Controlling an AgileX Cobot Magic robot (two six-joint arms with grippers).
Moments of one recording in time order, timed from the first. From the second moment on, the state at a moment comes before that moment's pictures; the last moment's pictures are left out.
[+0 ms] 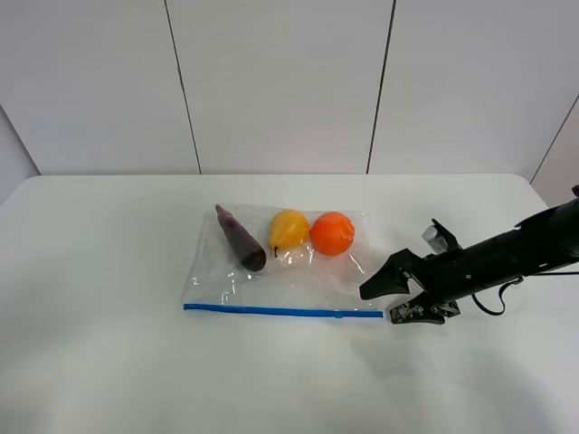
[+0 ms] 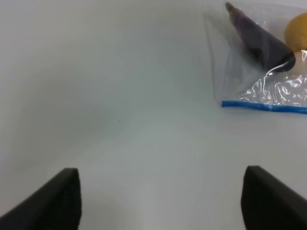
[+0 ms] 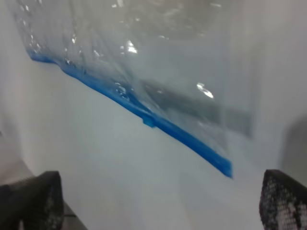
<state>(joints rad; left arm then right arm) 0.01 0.00 -0.57 -0.04 1.17 -0.02 -0.05 2.01 -0.85 1.20 0.90 -1.01</state>
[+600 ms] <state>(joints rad) 0.01 0.00 -0.57 -0.04 1.17 -0.02 -0.01 2.08 -0.88 1.20 0.93 -0.99</state>
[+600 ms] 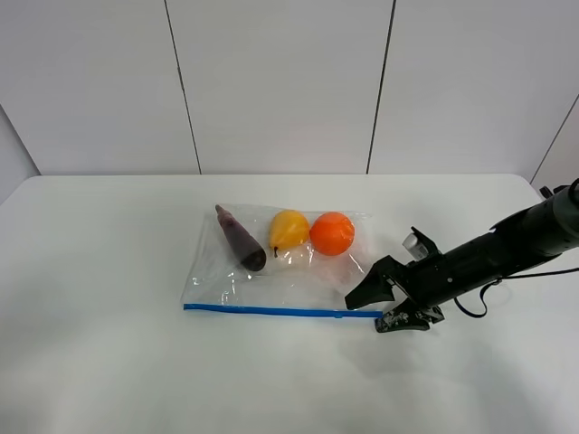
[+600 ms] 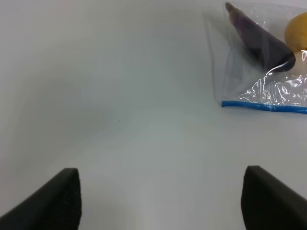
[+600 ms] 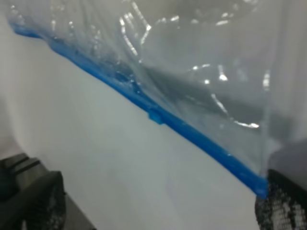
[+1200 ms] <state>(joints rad) 0.01 0.00 -0.57 -0.04 1.17 -0.02 -0.01 2.11 -0.89 1.28 0.93 -1.04</state>
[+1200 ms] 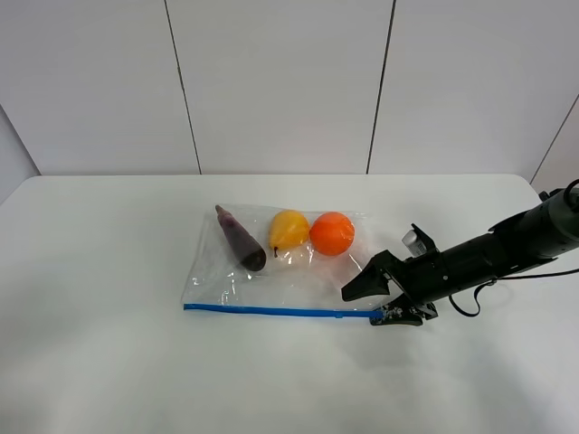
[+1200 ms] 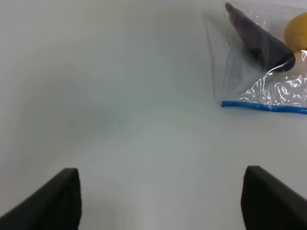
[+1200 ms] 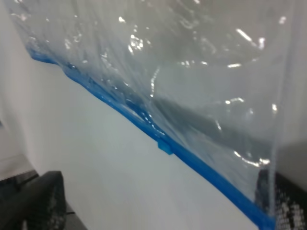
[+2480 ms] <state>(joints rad) 0.01 0.00 -0.57 -0.04 1.17 -0.02 -0.01 2.13 -0.89 1.26 0.91 -1.07</state>
